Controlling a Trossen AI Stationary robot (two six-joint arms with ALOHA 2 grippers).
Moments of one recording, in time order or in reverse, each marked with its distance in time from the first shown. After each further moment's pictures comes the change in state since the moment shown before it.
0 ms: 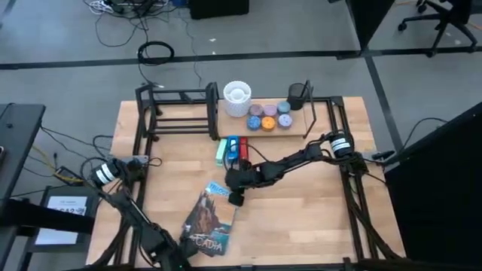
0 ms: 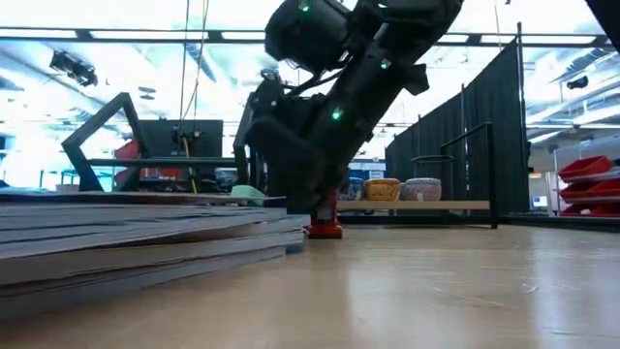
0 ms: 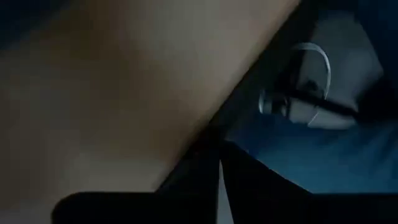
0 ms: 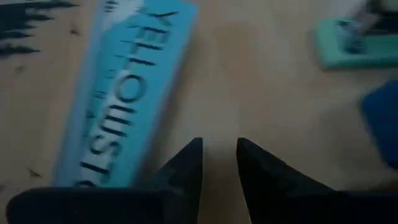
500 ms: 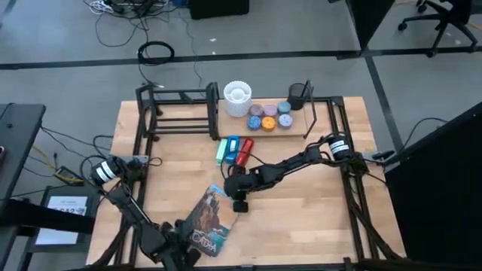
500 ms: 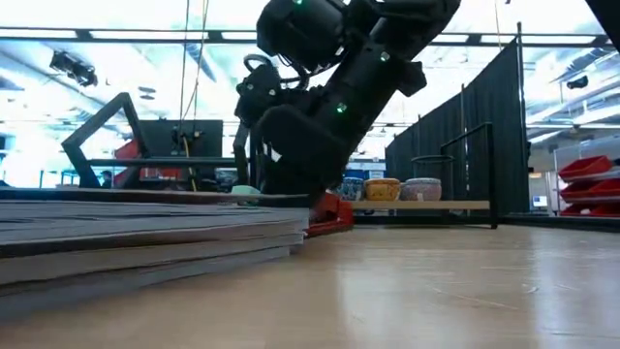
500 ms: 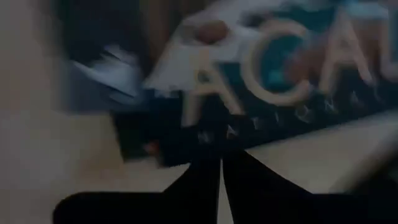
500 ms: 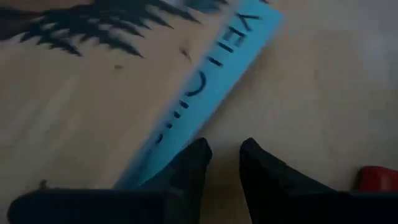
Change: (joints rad) left arm 0.014 -0.021 0.125 -0.654 -0.179 -0.131; right arm 0.034 0.014 0.015 -0.006 -0.169 -0.209
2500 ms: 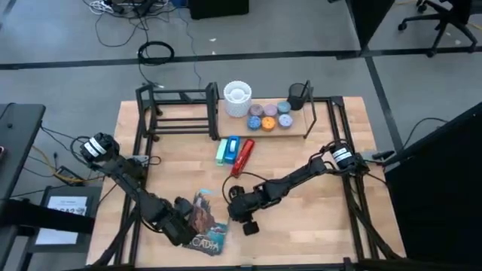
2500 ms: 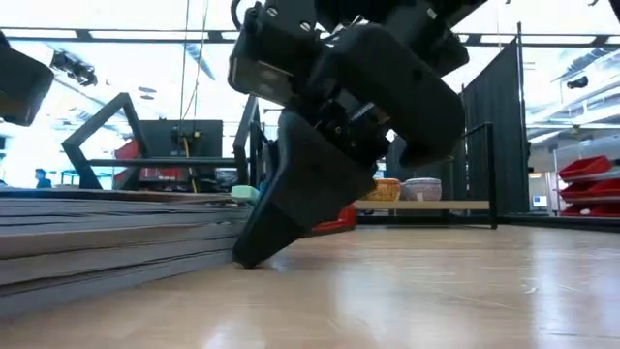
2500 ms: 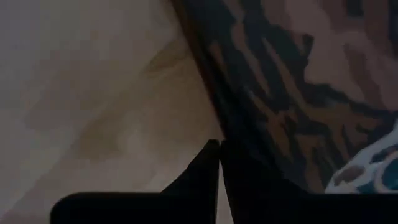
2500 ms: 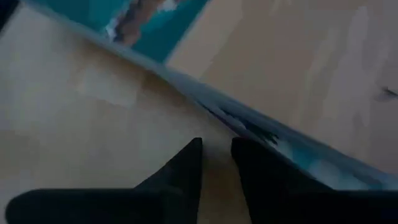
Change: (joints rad) left arm 0.140 -0.291 -0.369 0.318 0.120 0.214; right arm 0.123 -0.025 -0.004 -0.009 -0.072 -0.100
